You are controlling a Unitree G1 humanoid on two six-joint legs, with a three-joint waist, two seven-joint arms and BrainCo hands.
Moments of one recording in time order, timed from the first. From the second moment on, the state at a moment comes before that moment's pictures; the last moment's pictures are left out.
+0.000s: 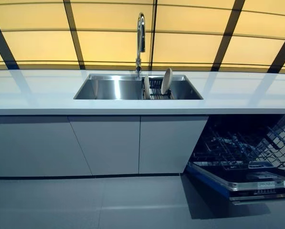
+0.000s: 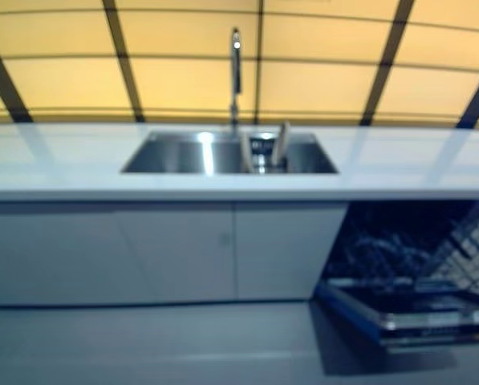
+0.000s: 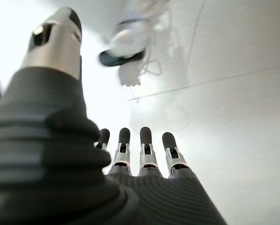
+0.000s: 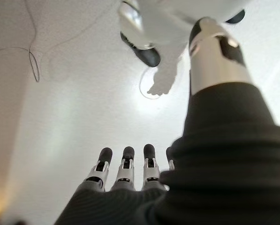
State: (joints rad) left arm -0.10 0.35 -0.21 1.24 -0.05 0.25 -0.06; right arm -0.08 -0.27 0.33 1.28 -0.08 0.24 -0.02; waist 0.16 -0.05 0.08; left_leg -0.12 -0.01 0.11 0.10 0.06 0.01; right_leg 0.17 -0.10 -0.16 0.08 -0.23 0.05
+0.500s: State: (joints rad) left arm -0.05 0.31 -0.21 1.25 -0.05 0.24 -0.07; right arm -0.11 -0.29 0.29 1.28 -0.06 0.22 -0.03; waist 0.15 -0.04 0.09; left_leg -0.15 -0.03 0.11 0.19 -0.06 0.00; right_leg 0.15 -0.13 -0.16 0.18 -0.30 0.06
